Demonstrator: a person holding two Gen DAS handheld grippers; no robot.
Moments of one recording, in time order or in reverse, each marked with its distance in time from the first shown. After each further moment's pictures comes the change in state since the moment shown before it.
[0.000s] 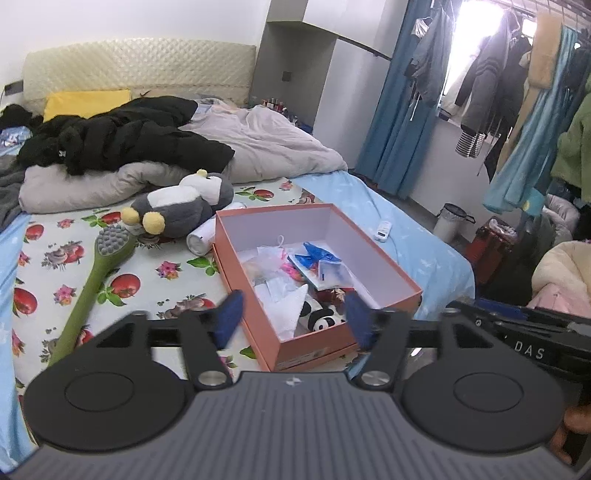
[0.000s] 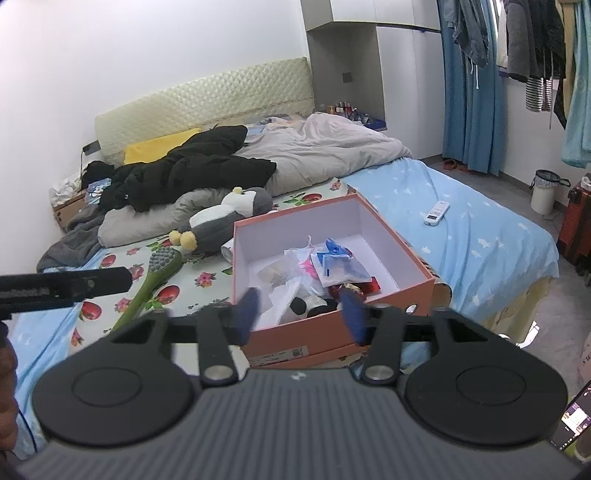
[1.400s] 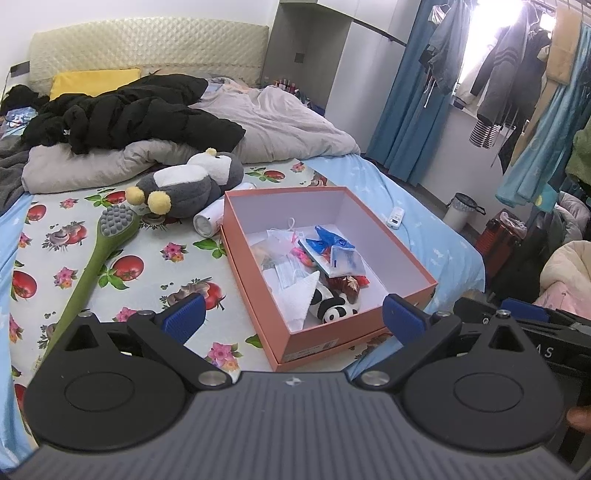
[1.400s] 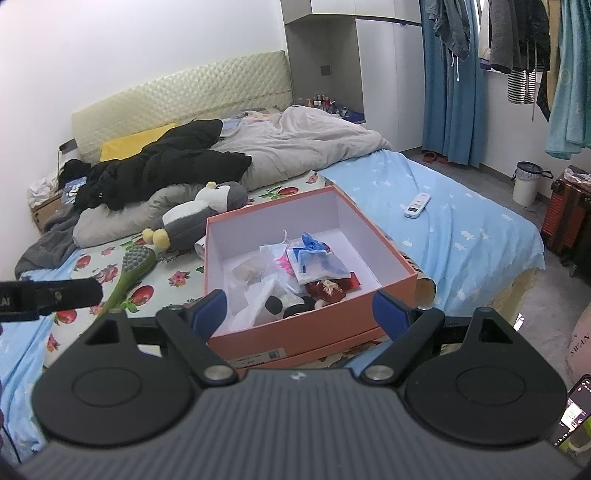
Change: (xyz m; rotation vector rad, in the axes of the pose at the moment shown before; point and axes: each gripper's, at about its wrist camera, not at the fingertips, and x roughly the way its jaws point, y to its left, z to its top) left arm 0.029 0.008 0.002 -0.041 0.063 0.027; right arm 0.022 -0.007 -0.002 0.018 0.017 -0.075
